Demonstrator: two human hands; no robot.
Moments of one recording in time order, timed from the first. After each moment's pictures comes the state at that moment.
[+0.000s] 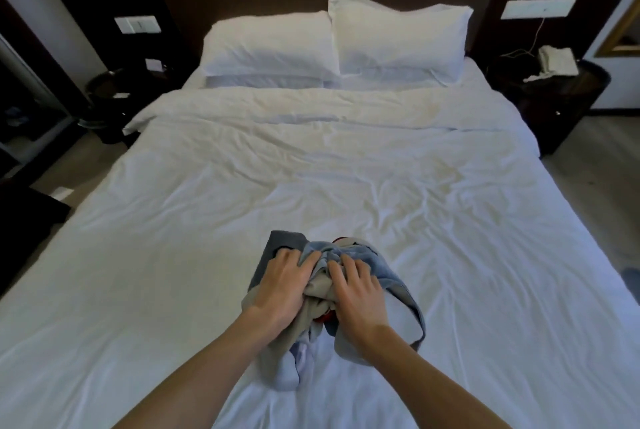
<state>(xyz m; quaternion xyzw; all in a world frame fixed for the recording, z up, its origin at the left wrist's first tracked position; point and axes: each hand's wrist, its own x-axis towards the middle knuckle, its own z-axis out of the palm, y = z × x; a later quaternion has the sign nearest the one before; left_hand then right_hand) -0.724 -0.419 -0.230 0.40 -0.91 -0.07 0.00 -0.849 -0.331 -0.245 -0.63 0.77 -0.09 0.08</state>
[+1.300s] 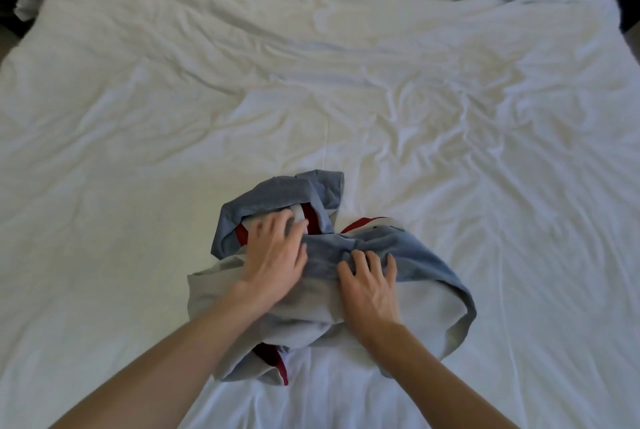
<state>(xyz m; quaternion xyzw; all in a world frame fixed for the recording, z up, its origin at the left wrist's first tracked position) -0.738 -0.496 -0.428 0.39 -0.92 -0.04 0.02 -0.862 -0.370 -0.442 -0.58 0.80 0.01 0.14</state>
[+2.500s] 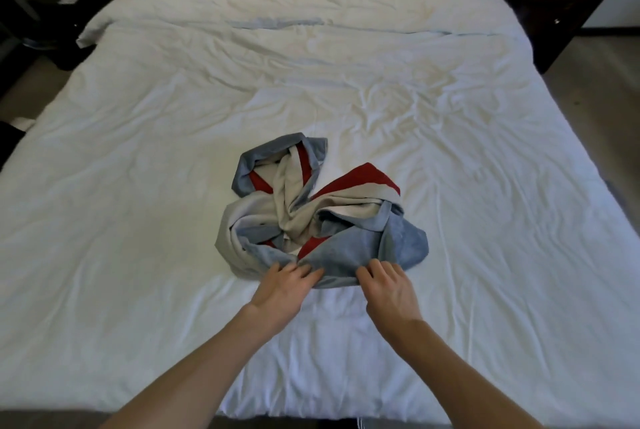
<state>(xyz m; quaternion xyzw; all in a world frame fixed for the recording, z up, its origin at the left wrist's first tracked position) -0.642 -0.261 -0.377 0.28 -0.95 -0.08 -0.15 -0.812 -0.143 -0.359 -0.63 0.77 -0.09 0.03</state>
